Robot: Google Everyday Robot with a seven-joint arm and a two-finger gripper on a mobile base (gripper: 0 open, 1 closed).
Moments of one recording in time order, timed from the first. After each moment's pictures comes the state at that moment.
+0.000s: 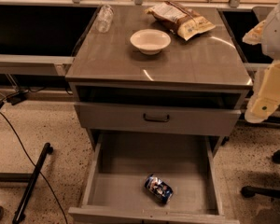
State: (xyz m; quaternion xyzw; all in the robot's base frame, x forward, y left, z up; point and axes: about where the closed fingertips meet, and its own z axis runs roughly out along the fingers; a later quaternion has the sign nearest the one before) arm 0.438 -0.217 0.976 -0.60 0.78 -0.03 0.16
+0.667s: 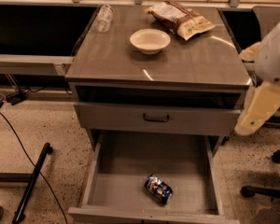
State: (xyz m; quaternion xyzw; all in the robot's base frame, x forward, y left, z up) arm 0.447 -0.224 0.930 -0.59 0.79 -0.02 0.18
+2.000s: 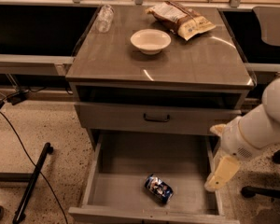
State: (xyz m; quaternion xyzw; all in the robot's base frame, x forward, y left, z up) arm 0.418 -0.206 0.718 -0.56 0.80 0.13 0.16
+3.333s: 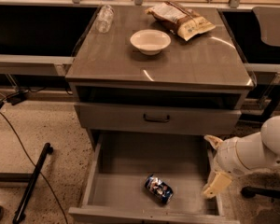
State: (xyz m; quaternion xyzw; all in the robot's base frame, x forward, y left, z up) arm 0.428 -0.209 0.647 -0.58 0.77 0.13 0.25
